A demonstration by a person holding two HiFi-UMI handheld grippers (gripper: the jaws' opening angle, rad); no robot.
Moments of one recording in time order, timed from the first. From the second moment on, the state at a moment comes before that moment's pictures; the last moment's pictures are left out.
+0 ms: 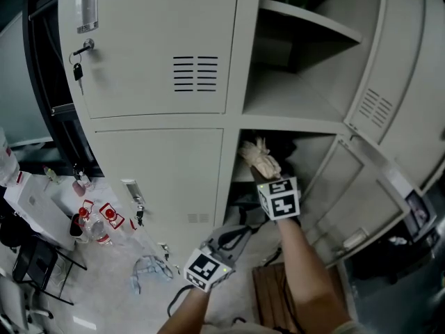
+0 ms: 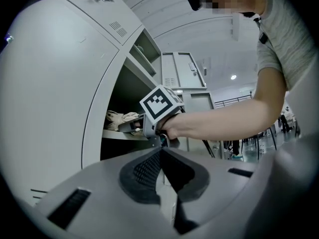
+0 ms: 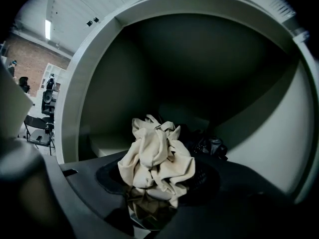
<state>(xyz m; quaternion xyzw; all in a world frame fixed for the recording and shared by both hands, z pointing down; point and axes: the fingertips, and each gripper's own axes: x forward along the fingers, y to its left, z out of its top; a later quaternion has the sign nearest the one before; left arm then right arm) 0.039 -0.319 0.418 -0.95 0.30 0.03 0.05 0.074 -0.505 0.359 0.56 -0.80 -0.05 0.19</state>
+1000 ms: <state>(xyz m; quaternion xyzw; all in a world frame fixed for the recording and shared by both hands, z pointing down) 0.053 -0.303 0.413 -0.95 0.29 0.04 0.02 0.097 -0.401 0.376 0.54 -0.84 -0.03 0.06</state>
